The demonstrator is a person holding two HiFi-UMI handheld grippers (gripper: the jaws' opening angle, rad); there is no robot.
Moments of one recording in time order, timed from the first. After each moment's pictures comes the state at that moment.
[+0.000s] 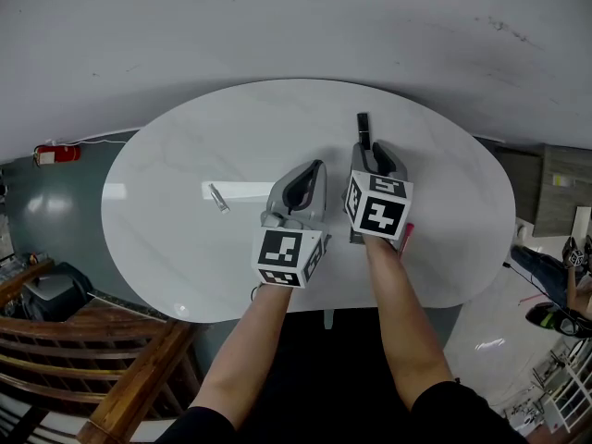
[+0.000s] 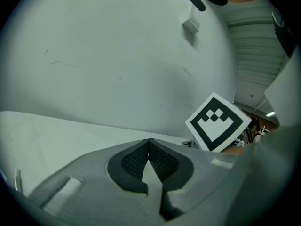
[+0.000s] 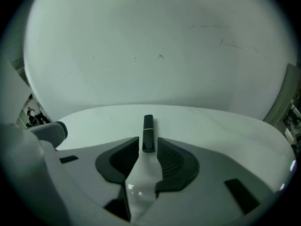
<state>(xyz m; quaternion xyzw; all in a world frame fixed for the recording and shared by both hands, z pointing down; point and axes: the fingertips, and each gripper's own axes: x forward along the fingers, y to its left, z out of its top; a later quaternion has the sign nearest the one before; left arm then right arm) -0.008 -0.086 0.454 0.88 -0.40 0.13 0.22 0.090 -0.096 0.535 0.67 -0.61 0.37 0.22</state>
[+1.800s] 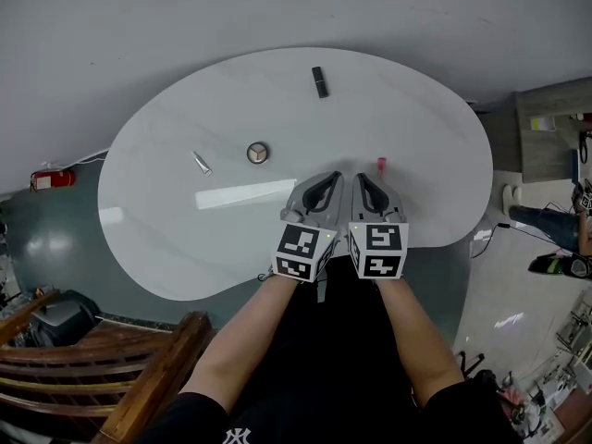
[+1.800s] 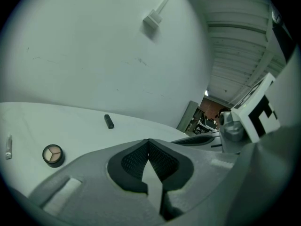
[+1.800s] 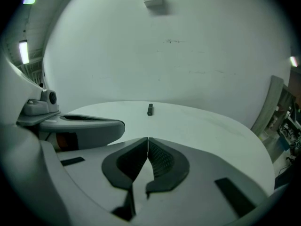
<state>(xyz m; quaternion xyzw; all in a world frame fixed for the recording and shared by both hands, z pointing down) 0.046 0.081 0.444 0.92 -0.27 0.17 0.22 0.085 0.099 0.469 0.67 -0.65 0.28 0.21</state>
